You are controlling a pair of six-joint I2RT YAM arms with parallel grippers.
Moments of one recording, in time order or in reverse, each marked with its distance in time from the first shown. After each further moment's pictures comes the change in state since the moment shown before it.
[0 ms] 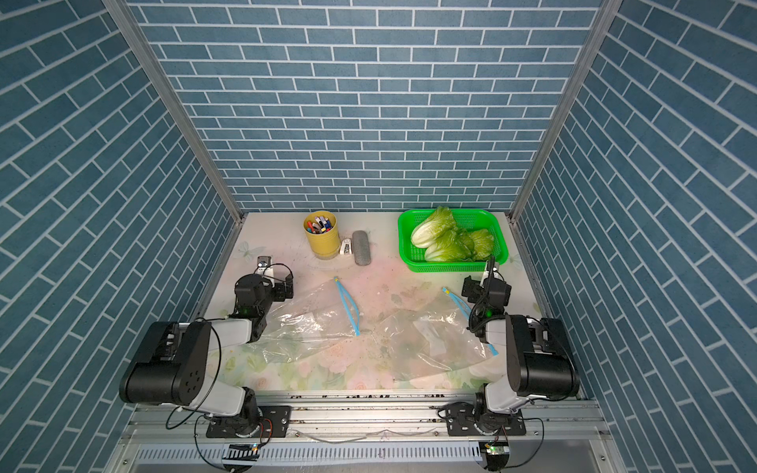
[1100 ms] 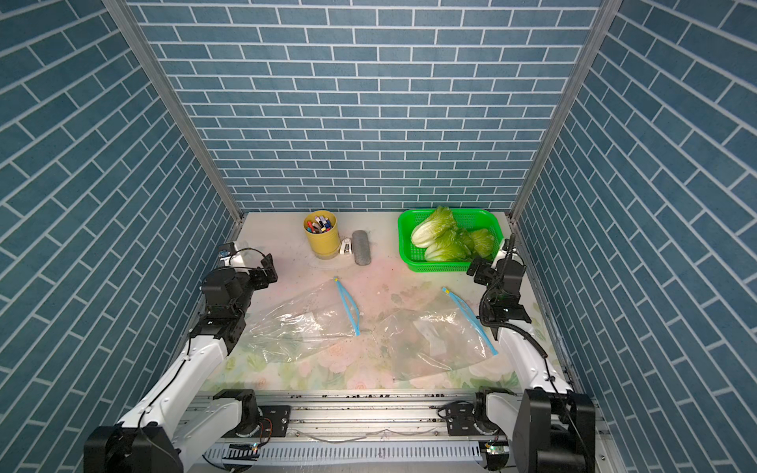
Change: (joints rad) left arm 0.000 -0.544 0.130 -0.509 -0.069 -0.299; right arm -0.002 -0.446 0.232 -0.616 -0.016 0.253
